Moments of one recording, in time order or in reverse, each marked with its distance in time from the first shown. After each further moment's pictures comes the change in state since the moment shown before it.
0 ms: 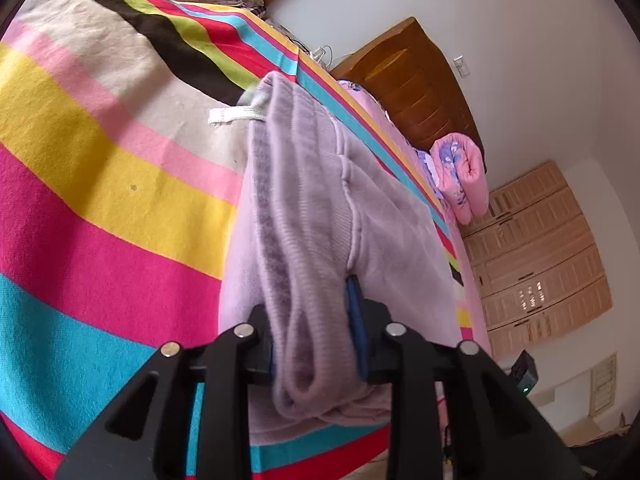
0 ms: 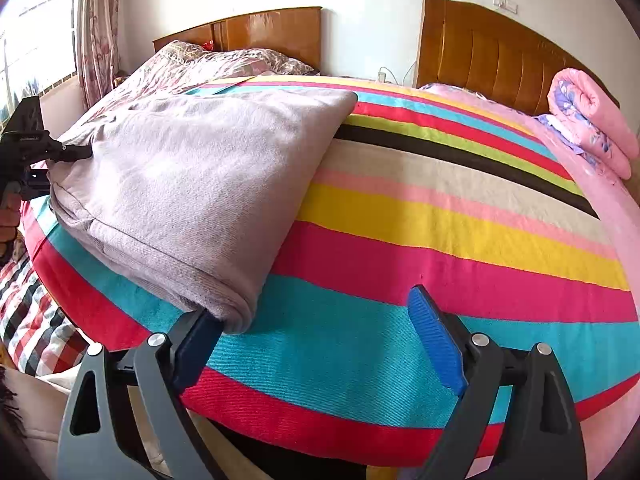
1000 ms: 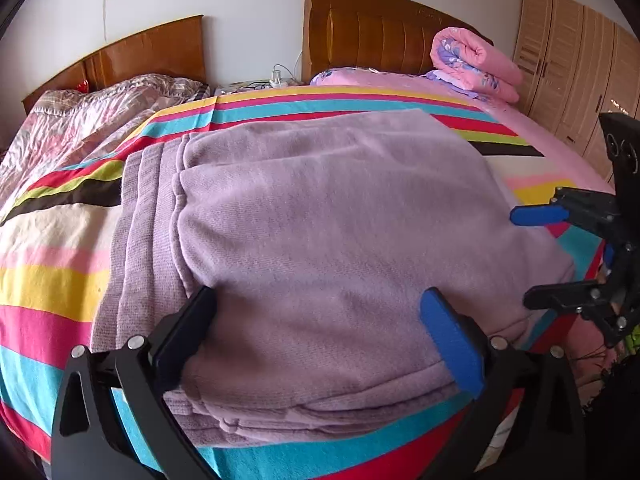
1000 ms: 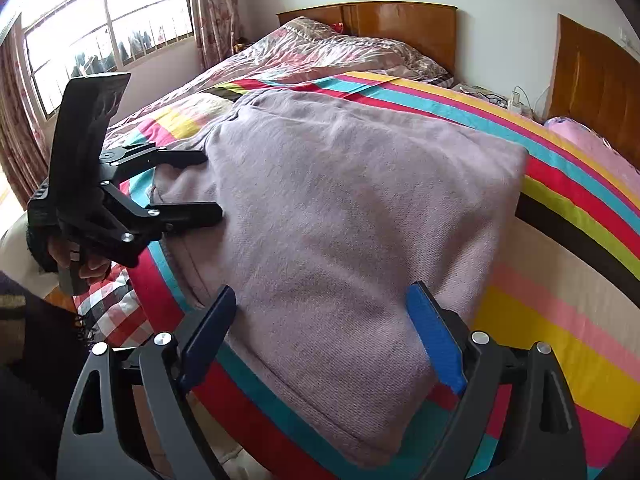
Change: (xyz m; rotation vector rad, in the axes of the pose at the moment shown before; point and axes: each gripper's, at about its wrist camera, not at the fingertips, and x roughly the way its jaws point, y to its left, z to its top) left arm 0.063 -0.116 -0.073 0.653 -0.047 0.425; right arm 0.028 0.050 0.069 -0.255 0.052 0.411
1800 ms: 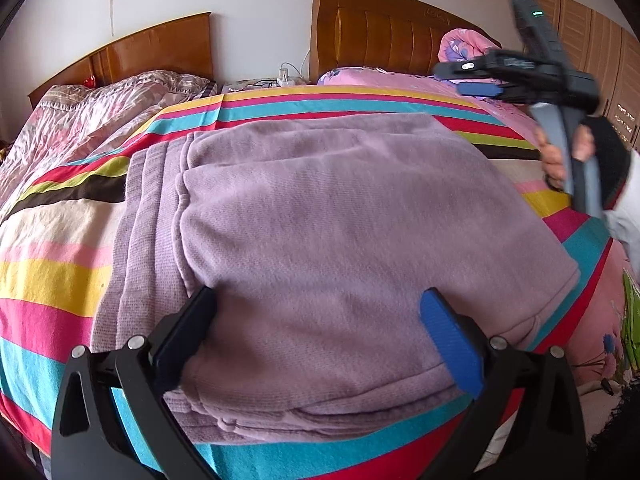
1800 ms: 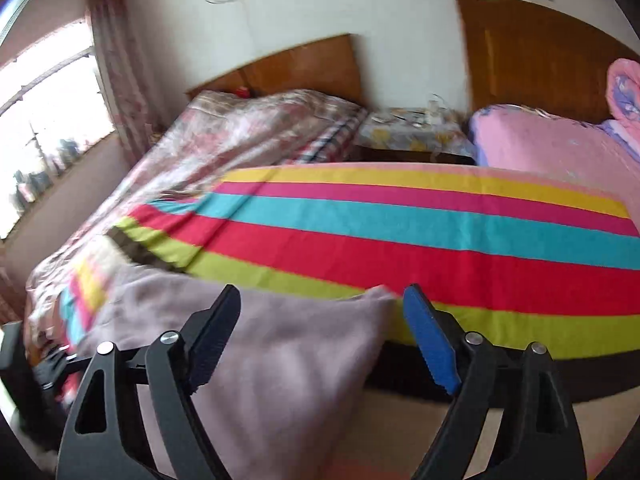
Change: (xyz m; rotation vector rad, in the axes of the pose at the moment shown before) left arm -0.001 -0.004 0.005 -0.015 0.003 0.023; right arm -0.005 -0.126 0.101 0.287 -0.190 -0.103
